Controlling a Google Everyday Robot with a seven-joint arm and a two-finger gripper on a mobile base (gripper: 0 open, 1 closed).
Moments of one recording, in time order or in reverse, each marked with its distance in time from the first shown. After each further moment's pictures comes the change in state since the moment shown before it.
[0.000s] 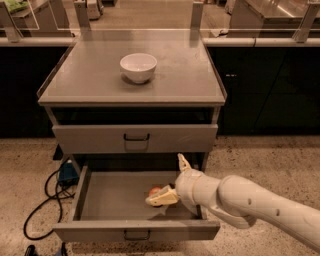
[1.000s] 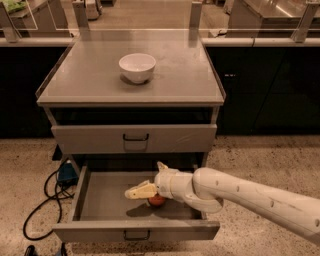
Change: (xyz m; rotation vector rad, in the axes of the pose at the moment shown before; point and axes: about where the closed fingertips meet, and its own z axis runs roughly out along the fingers) arm 0.020 0.024 0.102 -0.156 -0.006 0.325
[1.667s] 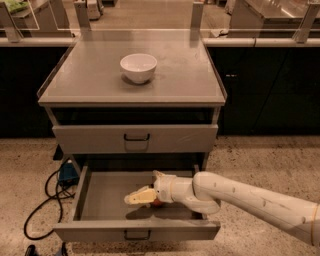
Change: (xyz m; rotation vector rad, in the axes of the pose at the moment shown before) arm 0.032 0.009 0.021 -0.144 -0.014 0.117
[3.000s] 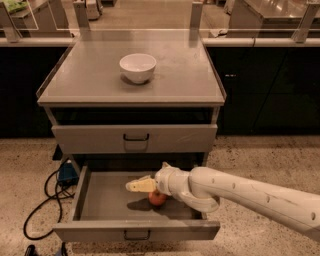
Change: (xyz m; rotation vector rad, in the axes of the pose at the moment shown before) arm -0.031 -0.030 -0.018 0.269 0.025 0.010
